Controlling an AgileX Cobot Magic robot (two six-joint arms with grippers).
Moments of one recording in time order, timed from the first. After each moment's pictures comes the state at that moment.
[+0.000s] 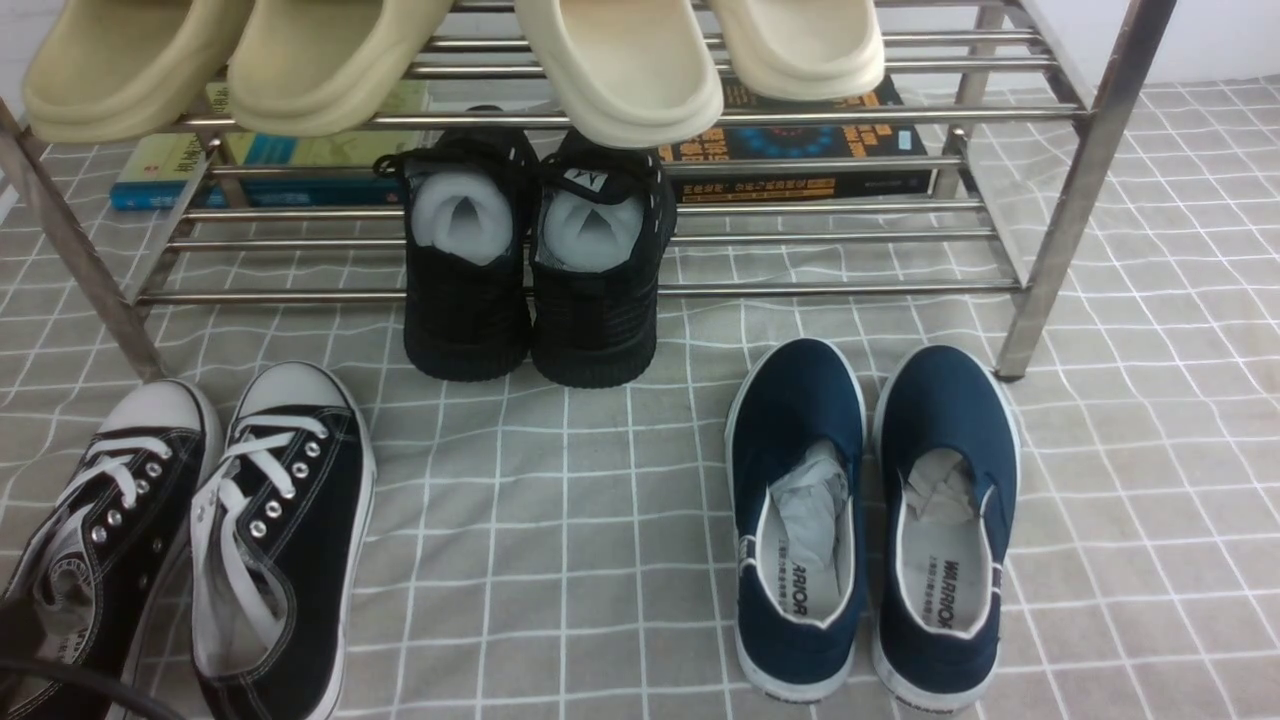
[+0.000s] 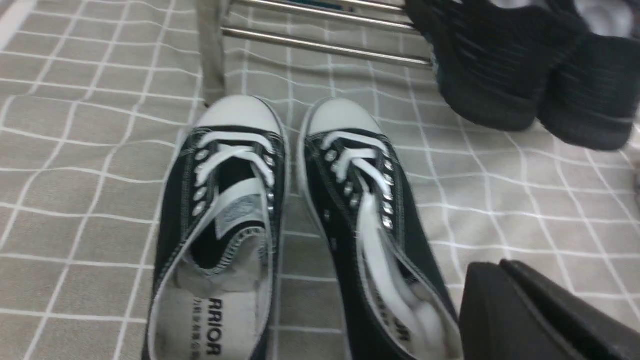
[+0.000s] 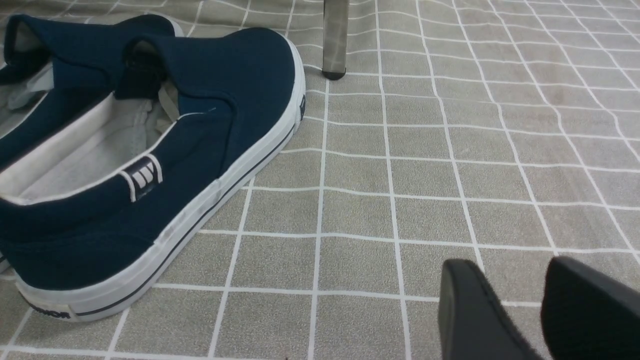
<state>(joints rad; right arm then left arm) 0.06 -0.01 0.02 0.01 0.39 -0.01 -0.01 0.17 -0.27 -0.07 0.50 -0.08</state>
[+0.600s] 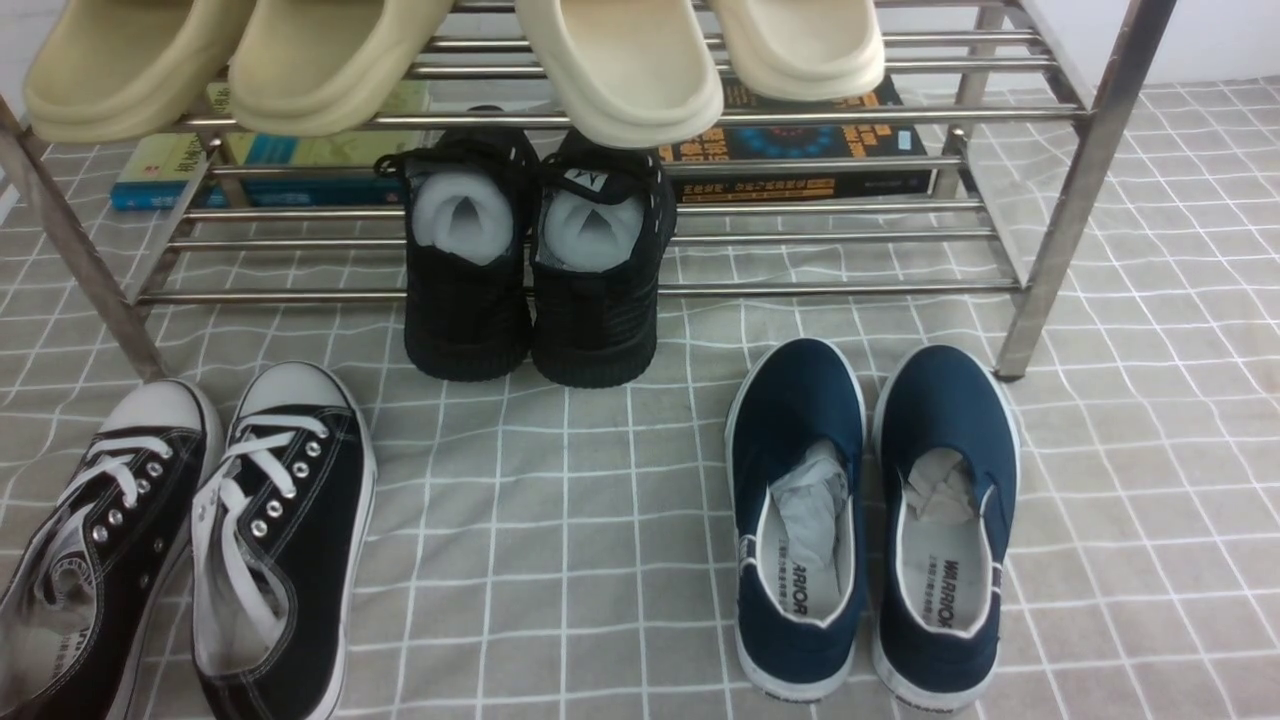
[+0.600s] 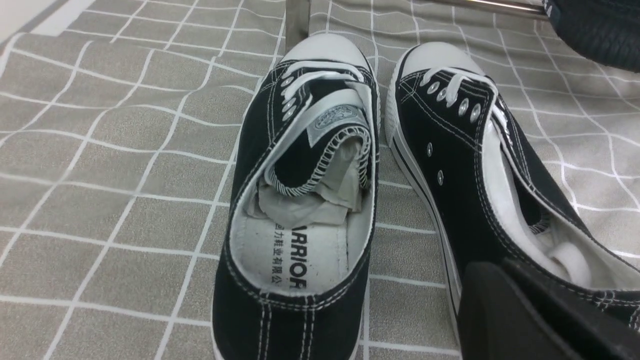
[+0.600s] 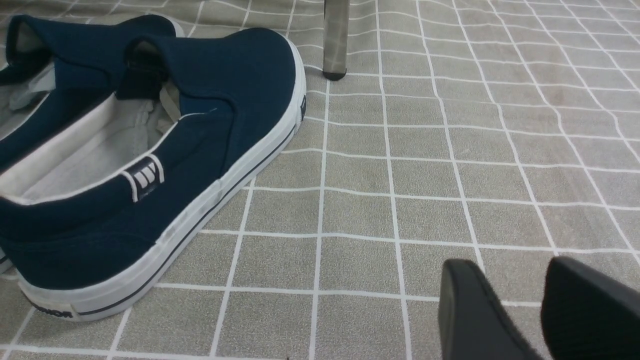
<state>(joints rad) 0.06 -0.01 0.02 0.01 0.39 -0.01 -0.01 -0.01 0.03 0.13 0.37 -0.24</state>
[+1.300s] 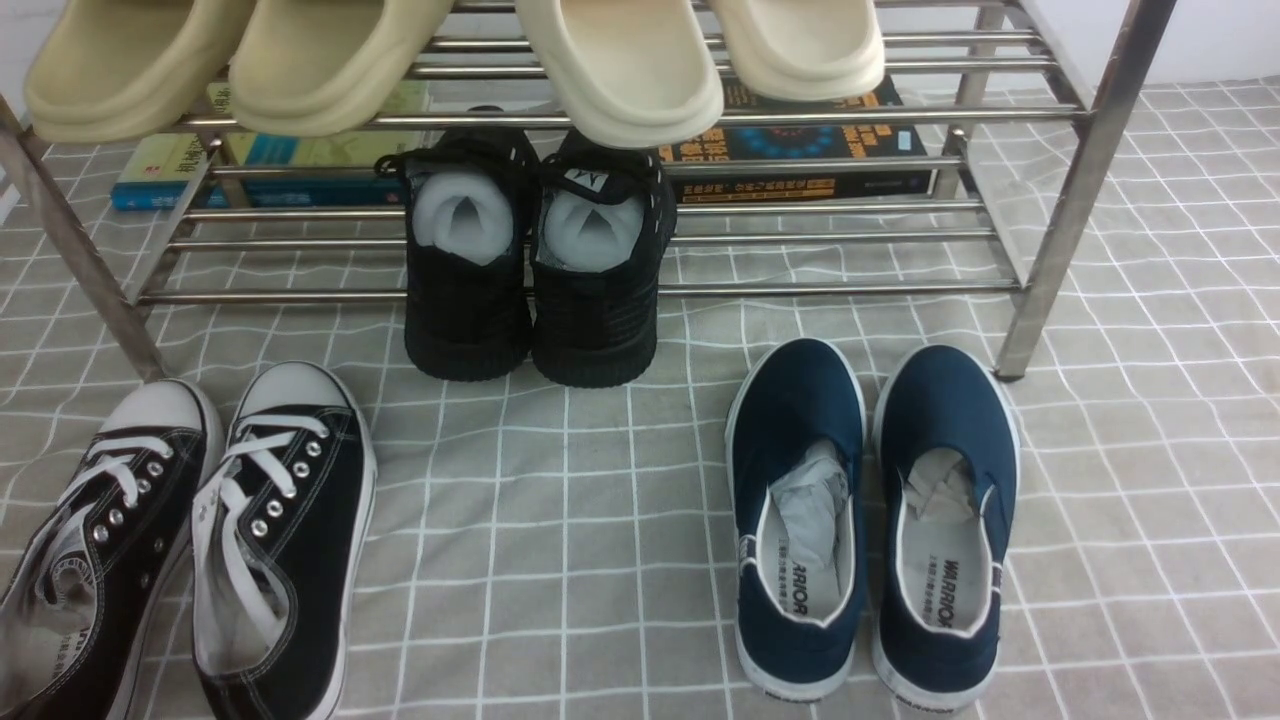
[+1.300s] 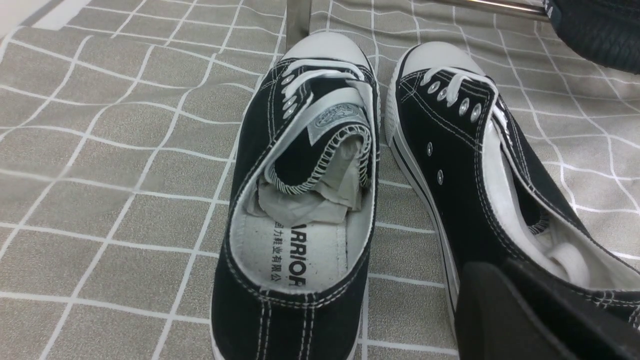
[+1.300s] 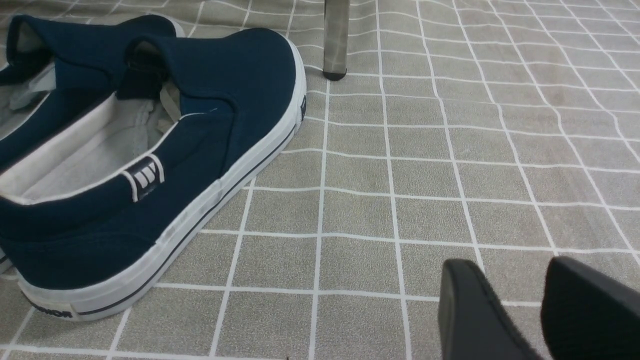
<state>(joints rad) 0.06 -0.01 0.02 0.01 0.39 -0.01 -0.01 -0.01 0.03 0.13 0.37 -0.24</state>
